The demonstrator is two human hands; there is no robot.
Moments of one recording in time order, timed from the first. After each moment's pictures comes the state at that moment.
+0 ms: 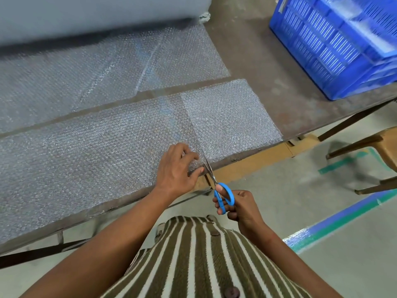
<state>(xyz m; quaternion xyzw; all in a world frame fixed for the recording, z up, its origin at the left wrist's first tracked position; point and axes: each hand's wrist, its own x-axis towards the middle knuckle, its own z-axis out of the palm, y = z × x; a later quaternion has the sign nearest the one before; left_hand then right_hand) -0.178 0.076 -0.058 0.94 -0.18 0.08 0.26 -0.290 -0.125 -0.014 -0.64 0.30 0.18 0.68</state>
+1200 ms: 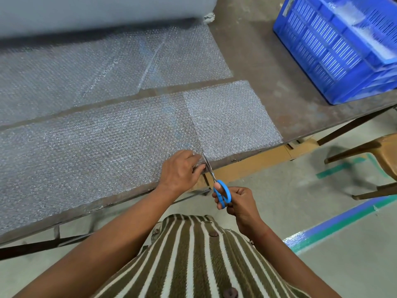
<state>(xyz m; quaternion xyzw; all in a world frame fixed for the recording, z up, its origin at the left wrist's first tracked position) -0.182 0.063 -0.054 0.94 -0.19 0.09 0.26 -0.284 -0.128 -0.021 -0.62 0.27 0.14 0.72</state>
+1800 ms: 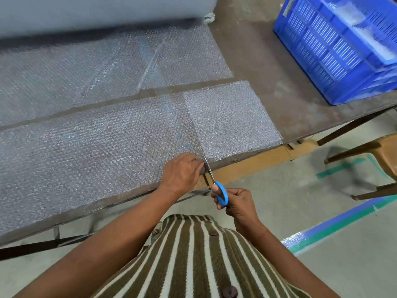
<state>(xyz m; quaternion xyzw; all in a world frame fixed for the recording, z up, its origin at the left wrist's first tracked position) -0.180 0.060 -0.055 0.94 -0.22 0.07 0.23 -0.284 -0.124 -0.035 -0.62 0.28 0.12 0.73</state>
